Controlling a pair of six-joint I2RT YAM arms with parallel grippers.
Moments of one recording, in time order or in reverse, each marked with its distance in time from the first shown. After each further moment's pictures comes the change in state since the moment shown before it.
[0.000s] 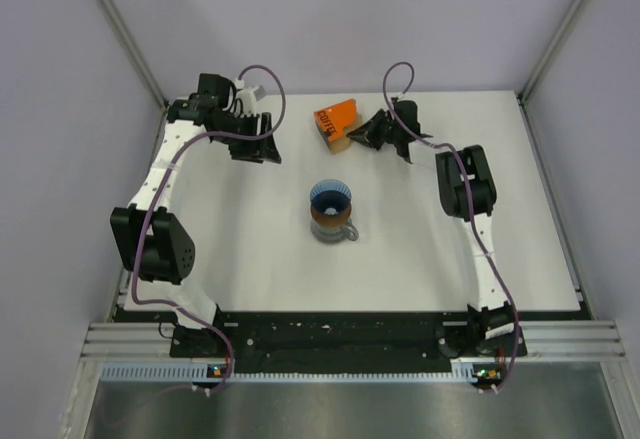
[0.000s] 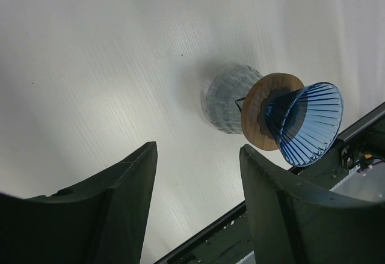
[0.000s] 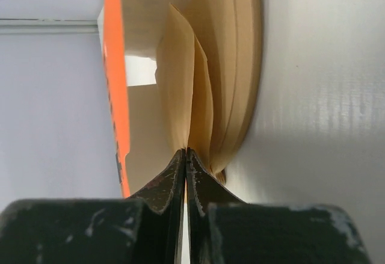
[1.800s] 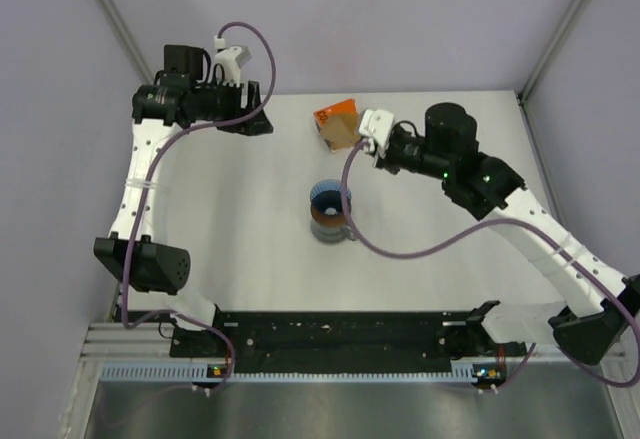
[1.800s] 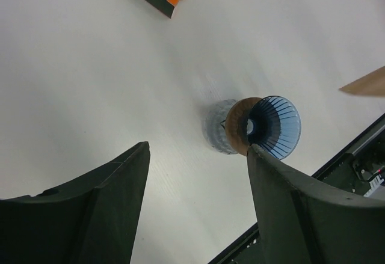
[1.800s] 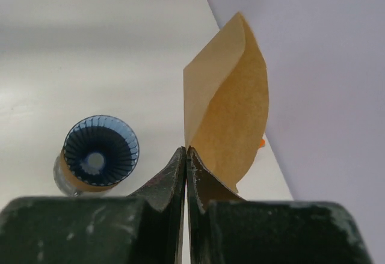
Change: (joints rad) left arm 0.019 -0.070 0.256 -0.071 0.031 0.095; right arm 0.359 -1.257 -0.410 -0.617 0.185 -1.605
